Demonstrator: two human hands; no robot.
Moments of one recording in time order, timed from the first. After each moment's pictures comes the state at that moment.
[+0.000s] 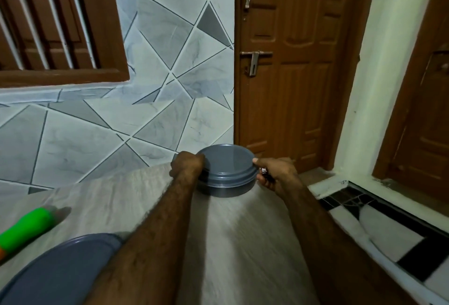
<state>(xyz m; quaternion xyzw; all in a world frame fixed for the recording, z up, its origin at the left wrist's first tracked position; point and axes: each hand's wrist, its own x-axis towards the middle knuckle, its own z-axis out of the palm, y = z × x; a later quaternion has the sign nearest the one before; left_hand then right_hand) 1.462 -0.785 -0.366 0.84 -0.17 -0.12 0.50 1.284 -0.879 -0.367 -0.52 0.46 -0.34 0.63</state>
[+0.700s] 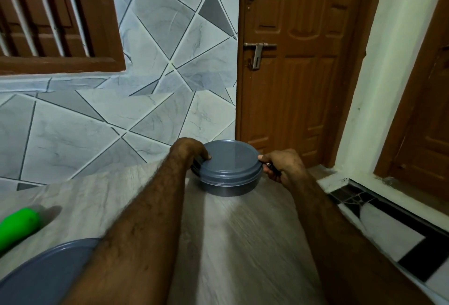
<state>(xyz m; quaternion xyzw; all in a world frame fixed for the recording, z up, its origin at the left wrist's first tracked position) 1.491 -0.807 -0.342 0.83 -0.21 -0.29 0.43 1.302 -0.910 -0.366 -0.56 0.49 -0.32 0.59</state>
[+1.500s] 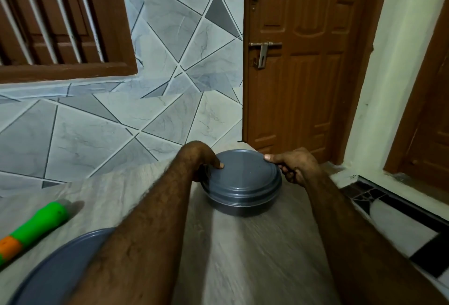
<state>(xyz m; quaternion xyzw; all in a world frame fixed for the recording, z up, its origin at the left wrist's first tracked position) 1.457 -0.765 -0.323 0.84 -0.25 -0.35 0.32 1.280 -0.905 -0.367 -0.60 0.48 -0.27 0.58</state>
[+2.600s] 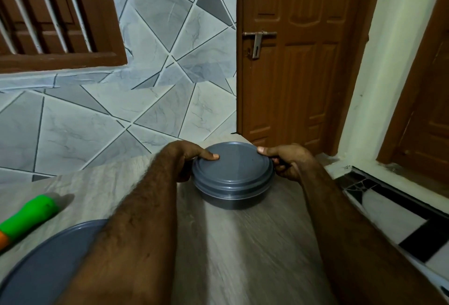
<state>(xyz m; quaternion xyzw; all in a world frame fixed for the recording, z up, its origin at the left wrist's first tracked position) 1.464 -0.754 -0.343 0.76 -0.18 -0.45 0.43 1.278 -0.912 -0.378 -0.55 0.44 -0.24 0.67</state>
